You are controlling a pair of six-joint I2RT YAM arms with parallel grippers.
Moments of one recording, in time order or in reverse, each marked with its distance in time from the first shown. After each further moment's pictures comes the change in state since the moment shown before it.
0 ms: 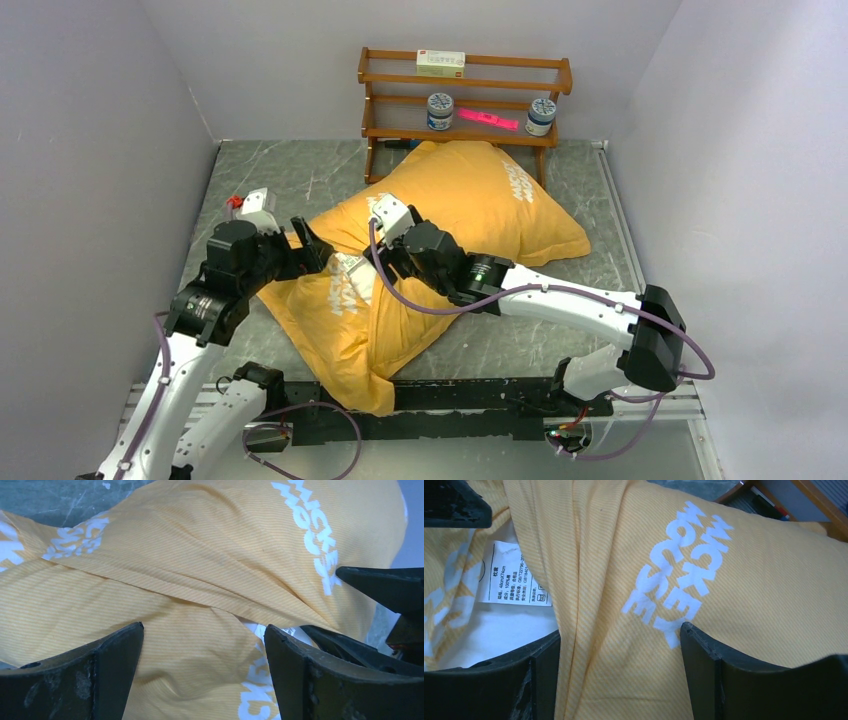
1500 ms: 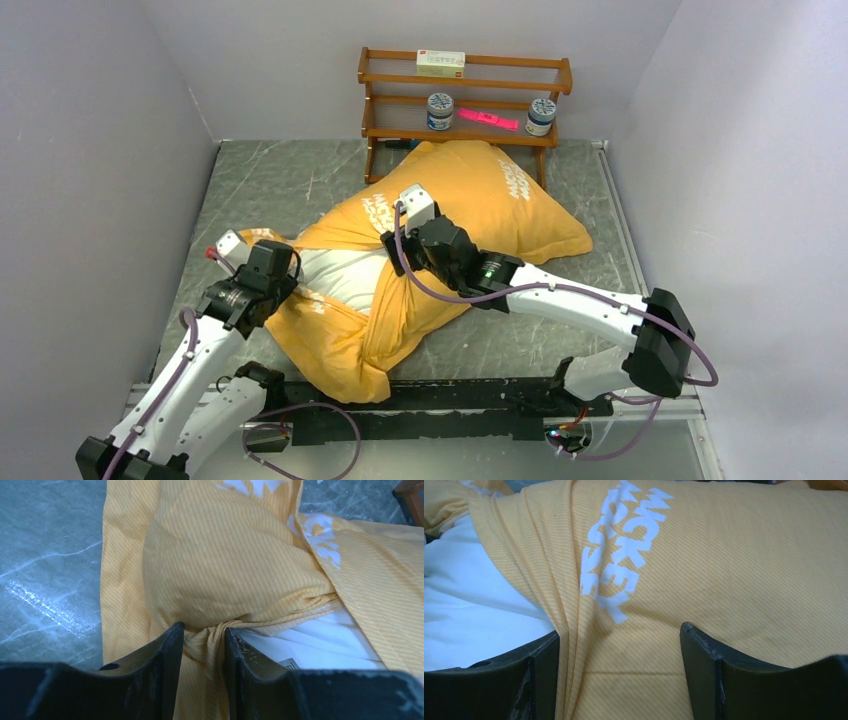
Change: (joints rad) left arm -0.059 0.076 -0.167 -0.235 -0.606 -0.586; right arm -0.072 -0.033 -0.079 0.057 0.036 0.137
